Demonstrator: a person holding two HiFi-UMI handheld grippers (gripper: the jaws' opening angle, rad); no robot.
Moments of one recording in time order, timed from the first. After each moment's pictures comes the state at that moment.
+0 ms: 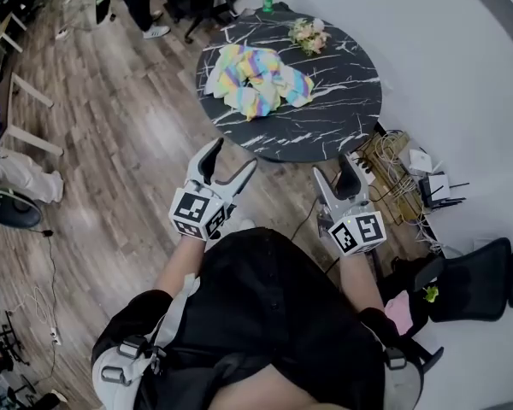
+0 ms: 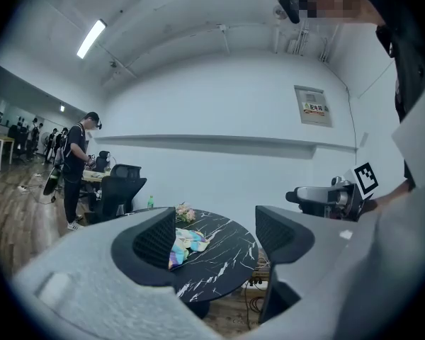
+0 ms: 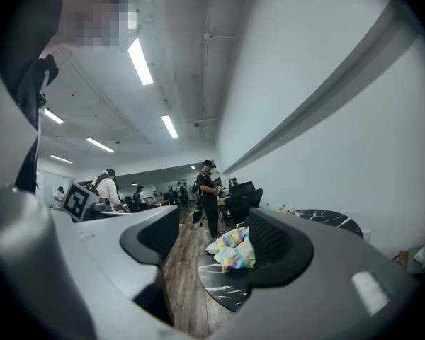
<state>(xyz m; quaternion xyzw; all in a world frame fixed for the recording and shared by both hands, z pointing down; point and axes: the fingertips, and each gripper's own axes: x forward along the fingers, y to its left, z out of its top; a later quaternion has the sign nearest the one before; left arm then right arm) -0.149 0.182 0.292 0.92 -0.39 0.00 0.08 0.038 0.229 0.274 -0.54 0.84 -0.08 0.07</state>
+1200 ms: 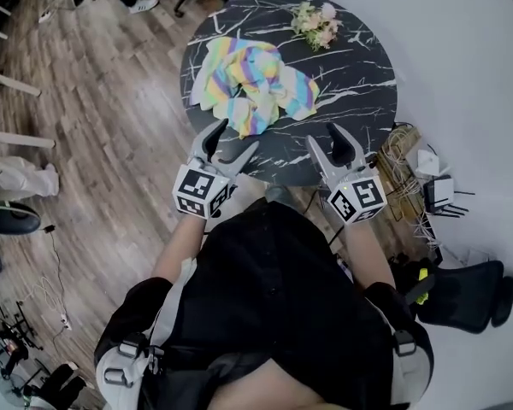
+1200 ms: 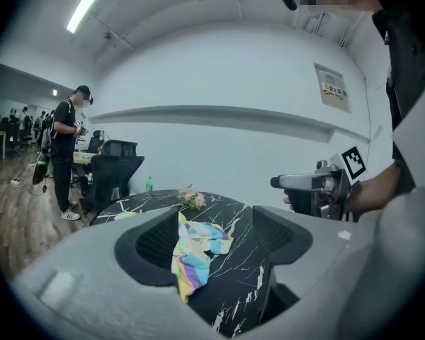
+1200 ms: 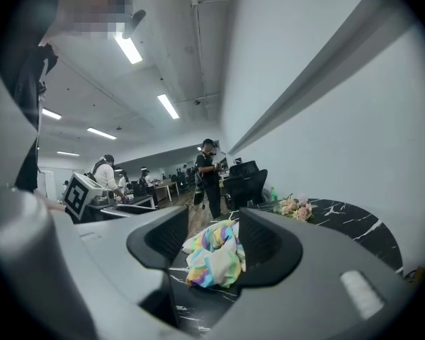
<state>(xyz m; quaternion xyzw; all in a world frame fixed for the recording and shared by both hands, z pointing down) -0.103 -0.002 0.364 0.91 -0.37 0.08 0.13 0.055 0.017 0.335 -0.49 0.86 -0.13 -0.01</state>
